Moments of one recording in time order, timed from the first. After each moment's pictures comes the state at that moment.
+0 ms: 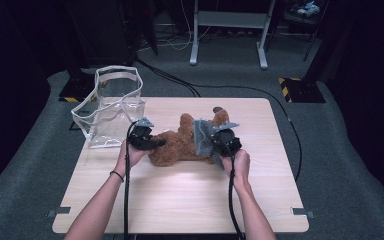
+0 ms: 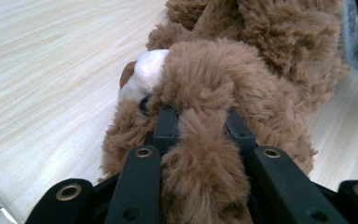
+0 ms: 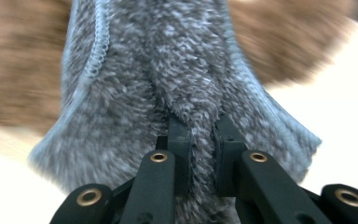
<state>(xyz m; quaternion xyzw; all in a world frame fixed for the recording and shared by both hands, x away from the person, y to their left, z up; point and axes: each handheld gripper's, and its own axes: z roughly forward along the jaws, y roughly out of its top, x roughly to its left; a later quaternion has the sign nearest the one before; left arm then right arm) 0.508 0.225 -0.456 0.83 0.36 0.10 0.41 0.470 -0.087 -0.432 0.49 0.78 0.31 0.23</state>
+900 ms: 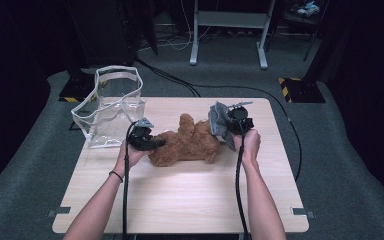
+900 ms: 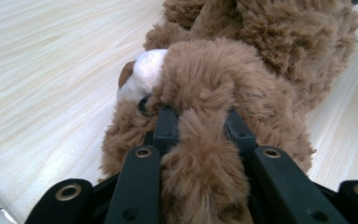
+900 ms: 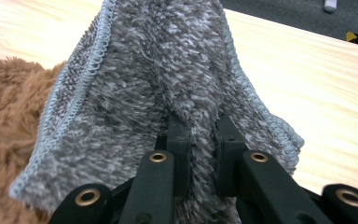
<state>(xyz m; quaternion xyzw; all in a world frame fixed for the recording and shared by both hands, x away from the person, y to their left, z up) 0.508 0.225 -0.456 0.83 0.35 0.10 0.42 0.535 -0.125 -0.410 0.54 0.75 0.29 0.25</state>
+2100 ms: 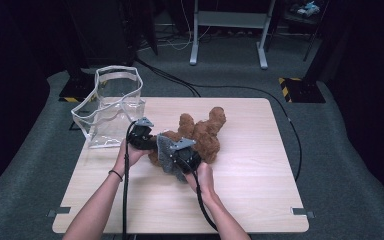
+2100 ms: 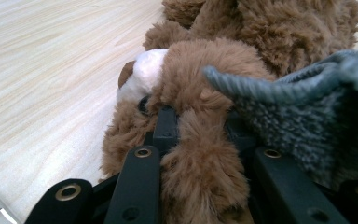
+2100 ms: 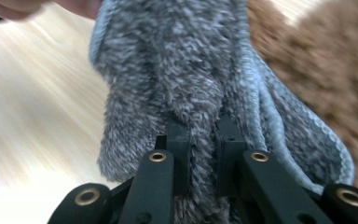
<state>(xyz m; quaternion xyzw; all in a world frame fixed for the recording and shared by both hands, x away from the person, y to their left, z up) 0.510 0.226 -0.455 0.84 0.35 0.09 0.41 0.430 0.028 -0.459 0.36 0.84 0.36 0.19</state>
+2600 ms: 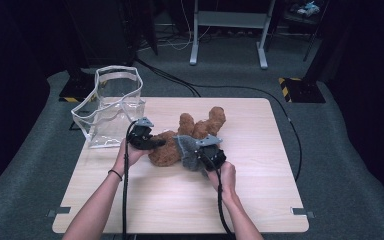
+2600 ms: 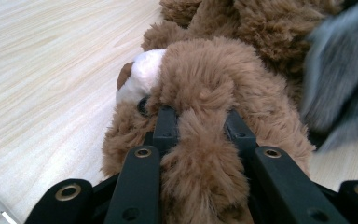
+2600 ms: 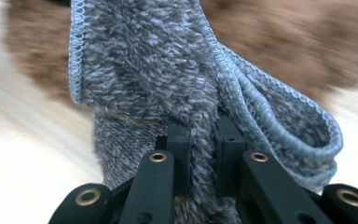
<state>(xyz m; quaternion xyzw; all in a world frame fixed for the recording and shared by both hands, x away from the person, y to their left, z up) 0.510 0.226 -0.455 0.84 0.34 0.09 0.41 0.433 -0.042 -0.450 0.42 0.81 0.34 0.24</state>
